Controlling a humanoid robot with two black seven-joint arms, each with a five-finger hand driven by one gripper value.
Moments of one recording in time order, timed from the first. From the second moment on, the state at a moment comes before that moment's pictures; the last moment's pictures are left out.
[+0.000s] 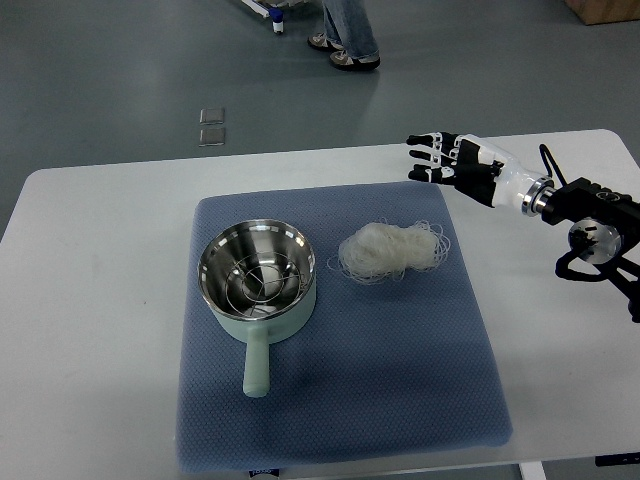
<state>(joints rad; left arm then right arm) -0.01 0.00 -0.05 -0.17 0.01 0.00 0.15 0.77 -0.41 0.57 0.83 -0.32 0.37 0.17</state>
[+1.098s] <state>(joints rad) -0.01 0.00 -0.04 -0.15 0.00 0.00 0.15 1.02 -0.45 0.38 0.96 -1.36 0.42 0.27</state>
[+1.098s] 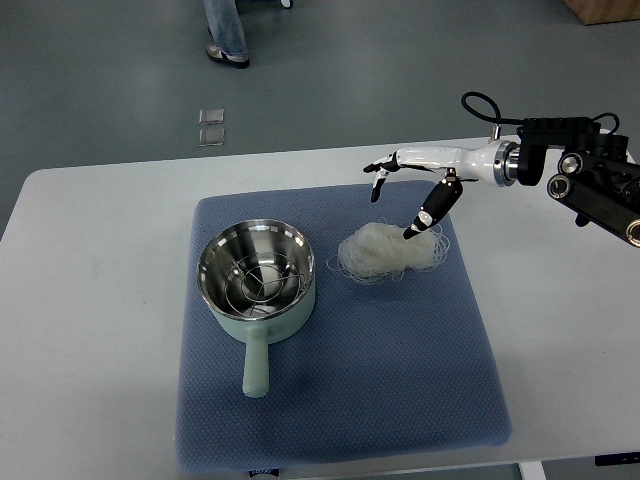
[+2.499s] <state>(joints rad) -0.01 0.00 -0.04 -0.15 0.00 0.00 0.15 0.88 -0.39 0.32 0.90 -1.37 0.18 0.19</state>
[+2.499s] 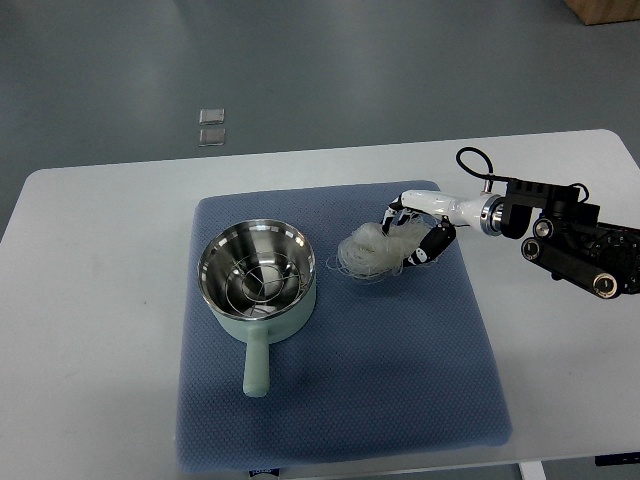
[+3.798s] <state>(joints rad) -0.01 0.00 -0.04 -0.15 0.00 0.00 0.15 1.15 -0.27 0.42 1.01 -1.33 0.32 0.35</state>
